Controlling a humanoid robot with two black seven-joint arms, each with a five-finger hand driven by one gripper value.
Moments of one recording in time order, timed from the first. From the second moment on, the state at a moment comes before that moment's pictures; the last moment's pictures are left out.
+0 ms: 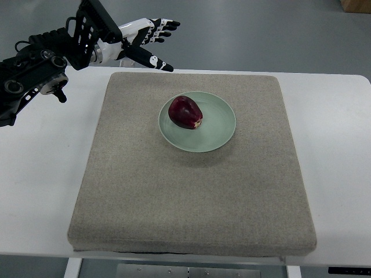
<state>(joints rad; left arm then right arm) -1.16 0.45 -0.33 -0.80 0.63 -0.26 -0.24 0.00 0.00 -0.03 0.11 0.01 0.00 -0.04</state>
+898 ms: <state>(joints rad) -0.97 0.59 -0.36 -0.74 -0.26 -0.45 0.05 0.00 0.00 -0.03 0.11 0.01 0.00 -0.04</state>
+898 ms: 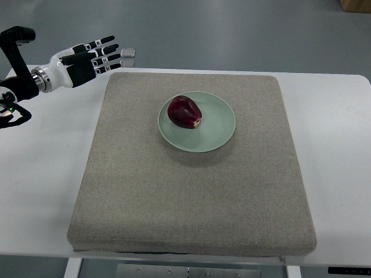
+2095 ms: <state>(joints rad) -0.95 0.57 -0.49 -0.70 -0.25 -0.48 0.01 0.00 0.00 -0.03 0.11 0.02 0.01 -0.04</state>
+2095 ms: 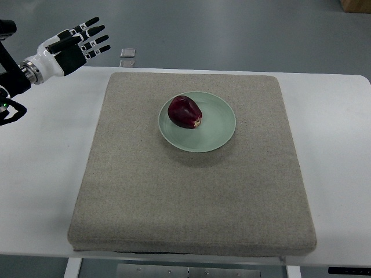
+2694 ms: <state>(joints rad) -0.95 0.57 -0.50 -0.70 -0.26 -0.47 0.01 -0.01 0.00 -0.03 0.12 0.02 0.01 -0.04</state>
